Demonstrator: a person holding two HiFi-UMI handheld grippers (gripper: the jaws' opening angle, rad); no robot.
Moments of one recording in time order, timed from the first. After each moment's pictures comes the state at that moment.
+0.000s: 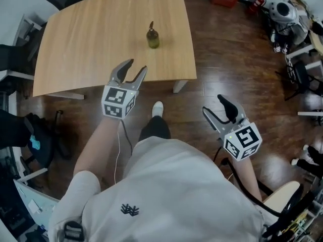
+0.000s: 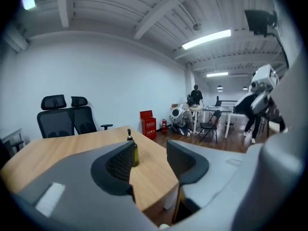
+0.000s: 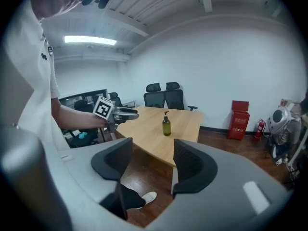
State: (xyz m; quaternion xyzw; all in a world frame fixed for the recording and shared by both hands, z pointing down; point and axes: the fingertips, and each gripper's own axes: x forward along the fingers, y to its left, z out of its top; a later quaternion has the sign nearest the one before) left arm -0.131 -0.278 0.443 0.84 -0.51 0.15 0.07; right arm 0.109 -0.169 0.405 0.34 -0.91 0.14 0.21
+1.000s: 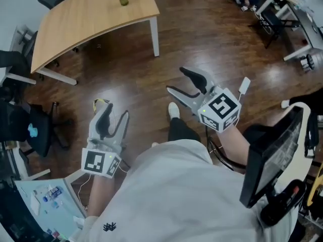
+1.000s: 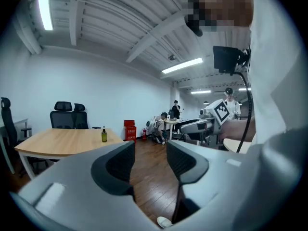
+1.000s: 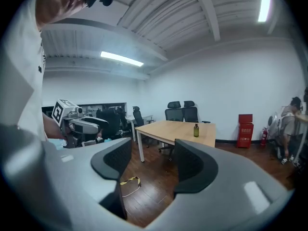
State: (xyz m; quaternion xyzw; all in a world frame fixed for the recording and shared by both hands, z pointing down) left arm -0.098 0.238 0.354 0.87 -0.48 0.06 0.06; right arm 0.062 0.168 0.356 0.30 -0.94 0.06 0.11
